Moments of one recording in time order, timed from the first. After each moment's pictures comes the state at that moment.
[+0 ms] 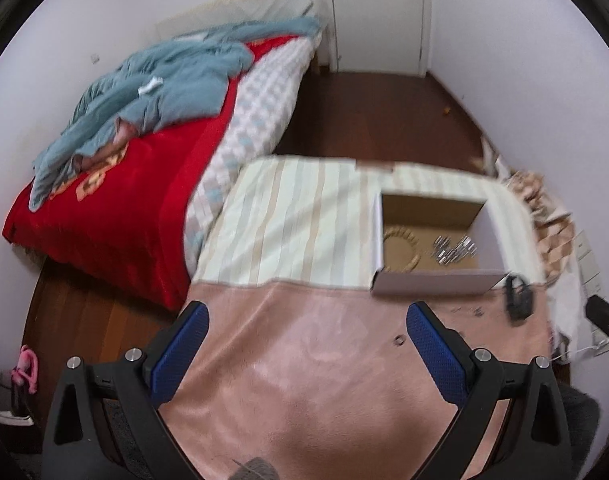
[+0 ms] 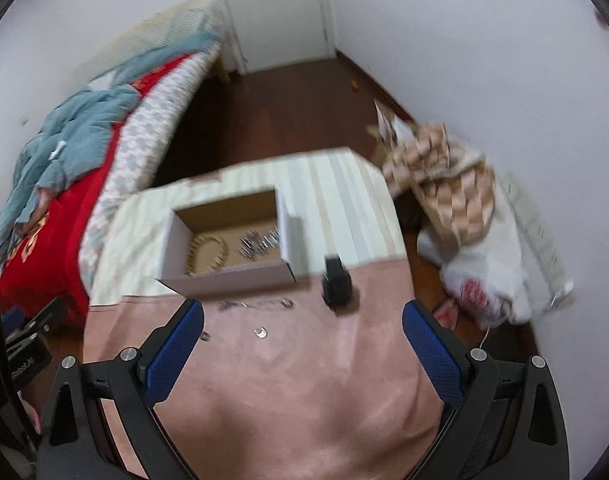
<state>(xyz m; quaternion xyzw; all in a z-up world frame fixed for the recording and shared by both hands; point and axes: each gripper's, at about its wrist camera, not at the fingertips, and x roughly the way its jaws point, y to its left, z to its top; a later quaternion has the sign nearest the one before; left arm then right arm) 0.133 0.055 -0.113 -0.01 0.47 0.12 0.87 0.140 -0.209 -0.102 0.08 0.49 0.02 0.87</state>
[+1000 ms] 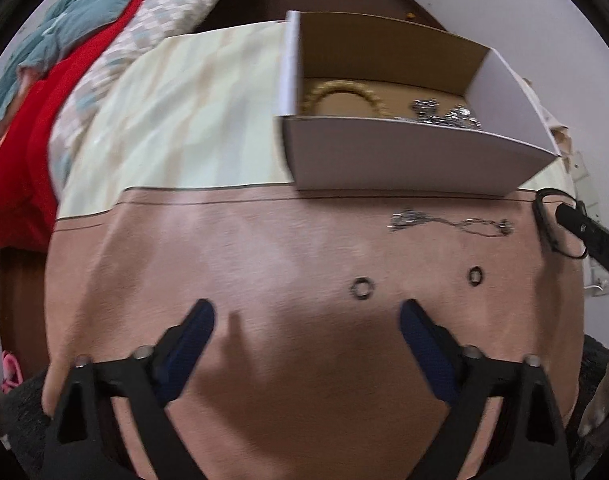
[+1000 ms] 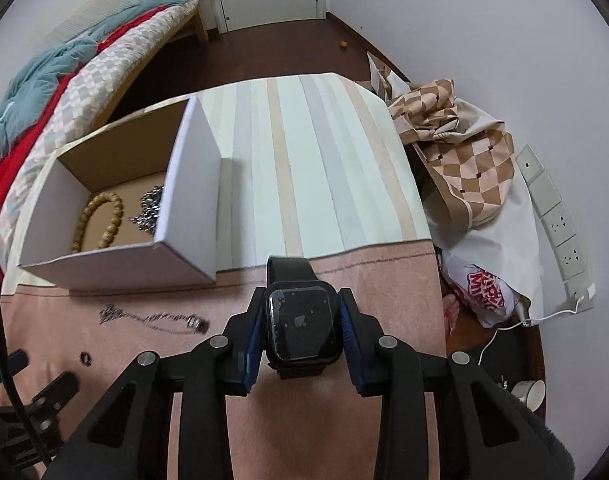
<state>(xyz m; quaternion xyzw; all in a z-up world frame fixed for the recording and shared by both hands) 0.180 0.005 -0.262 -0.02 0.60 0.02 0.80 0.221 -0.218 -0.253 0.03 0.53 0.00 0.85</state>
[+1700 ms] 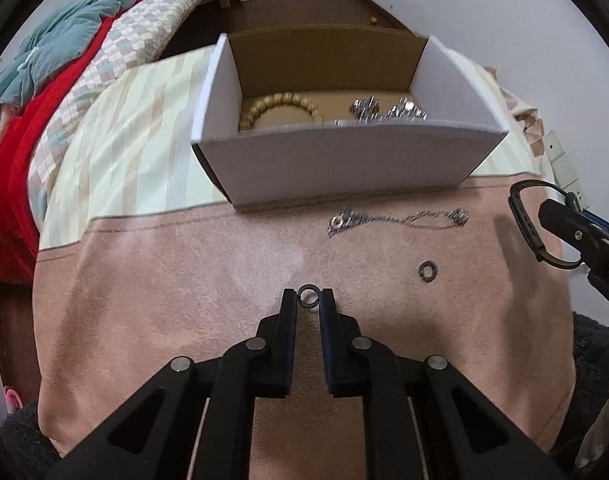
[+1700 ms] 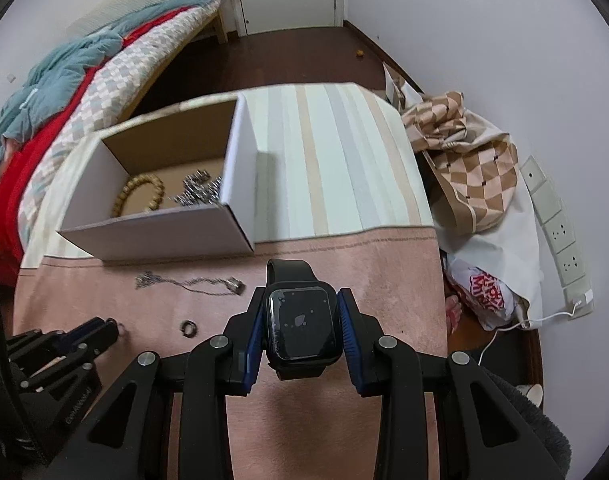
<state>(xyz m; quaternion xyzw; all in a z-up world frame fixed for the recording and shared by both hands) 0.171 -0.030 -0.247 0.01 0.57 -0.02 0.82 0.185 -0.202 -0.224 0.02 0.52 0.03 0.85</state>
